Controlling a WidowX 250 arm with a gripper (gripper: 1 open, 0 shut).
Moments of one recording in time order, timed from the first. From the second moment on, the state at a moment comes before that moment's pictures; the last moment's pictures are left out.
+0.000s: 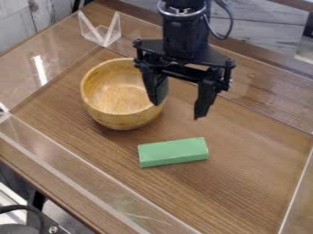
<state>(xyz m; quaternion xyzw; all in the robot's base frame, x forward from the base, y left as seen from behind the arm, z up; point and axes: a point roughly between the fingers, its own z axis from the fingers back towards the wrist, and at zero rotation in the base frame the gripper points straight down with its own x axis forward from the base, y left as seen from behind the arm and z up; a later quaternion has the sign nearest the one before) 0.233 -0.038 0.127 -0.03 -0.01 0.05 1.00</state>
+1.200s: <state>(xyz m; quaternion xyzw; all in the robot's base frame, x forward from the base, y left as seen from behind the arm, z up) 0.218 -0.037 0.131 -0.03 0.00 0.04 1.00</state>
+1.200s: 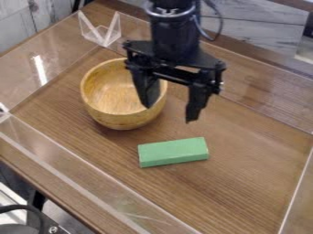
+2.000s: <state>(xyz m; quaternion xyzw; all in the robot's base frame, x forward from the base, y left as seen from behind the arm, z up) 0.233 -0.028 0.154 -0.03 0.00 -0.01 1.00</state>
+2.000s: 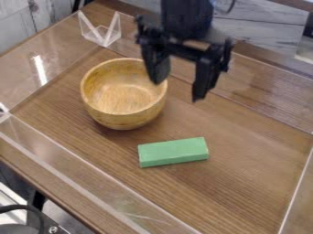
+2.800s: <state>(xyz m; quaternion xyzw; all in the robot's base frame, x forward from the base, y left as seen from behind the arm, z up) 0.246 -0.001 0.133 -0.04 0.00 -0.01 1.00</state>
